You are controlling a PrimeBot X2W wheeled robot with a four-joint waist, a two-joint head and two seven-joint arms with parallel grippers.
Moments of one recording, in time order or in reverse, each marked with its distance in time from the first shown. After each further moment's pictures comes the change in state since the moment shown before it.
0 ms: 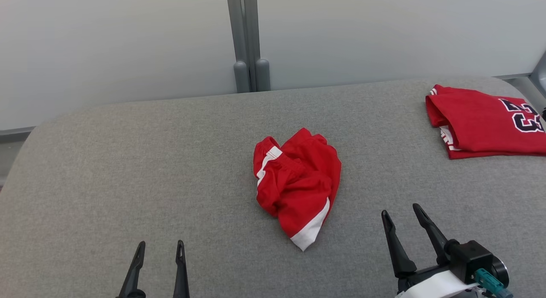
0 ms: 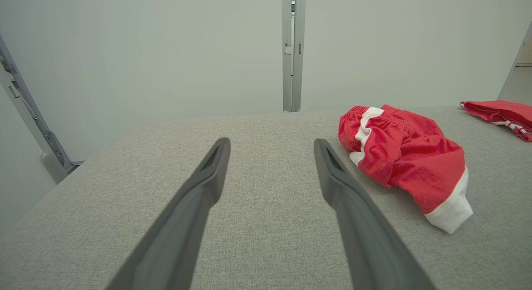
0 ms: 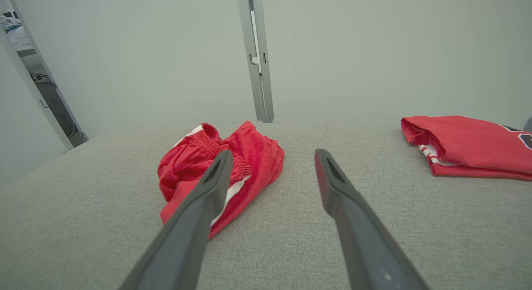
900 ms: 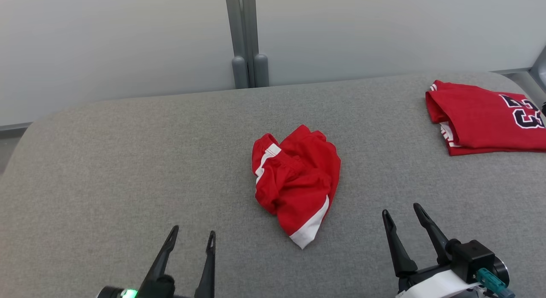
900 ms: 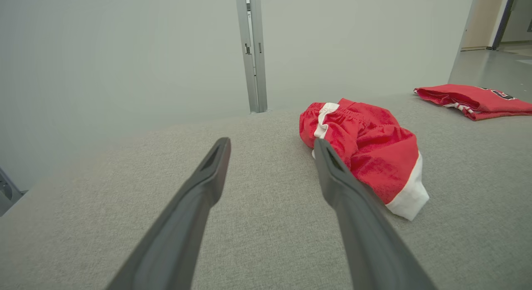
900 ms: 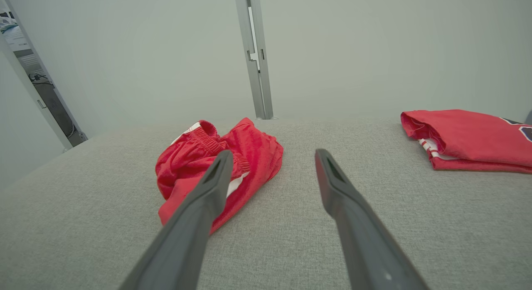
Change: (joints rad) left arm -0.054 0.002 -0.057 0.038 0.049 -0.089 0.000; right arm 0.000 0.002 -0.004 0.001 0.007 0.000 0.000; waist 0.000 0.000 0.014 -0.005
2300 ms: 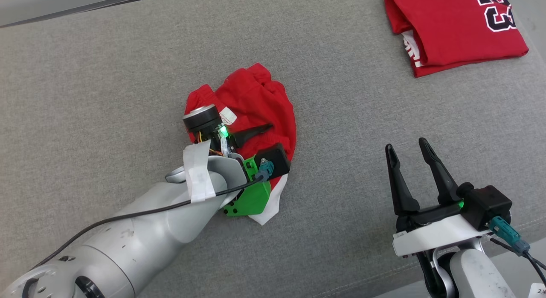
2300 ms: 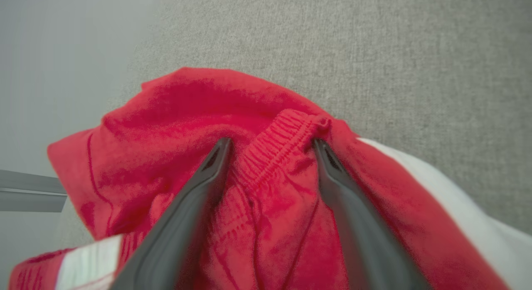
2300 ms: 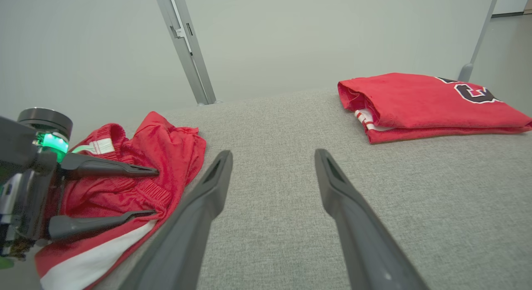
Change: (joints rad) left arm -1.152 0.120 -1.061 0.762 -0.179 -0.094 0.197; right arm -0.199 0.009 -0.019 -0.044 0.052 0.000 0.000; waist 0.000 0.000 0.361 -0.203
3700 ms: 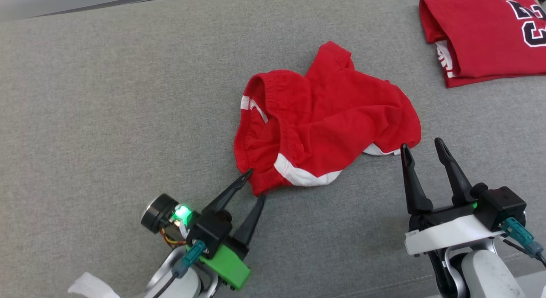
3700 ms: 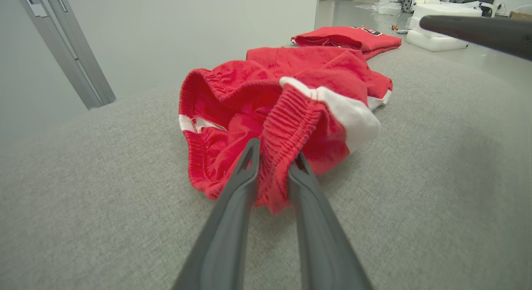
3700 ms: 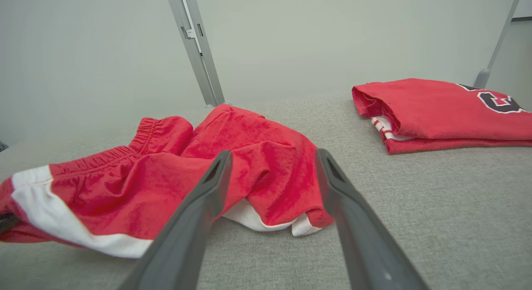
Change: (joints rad) left arm 0.627 0.097 0.545 -0.578 -0.033 0.120 -0.197; right arm 0.011 -0.015 -0.041 -0.006 -0.001 0.000 0.000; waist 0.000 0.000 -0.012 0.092
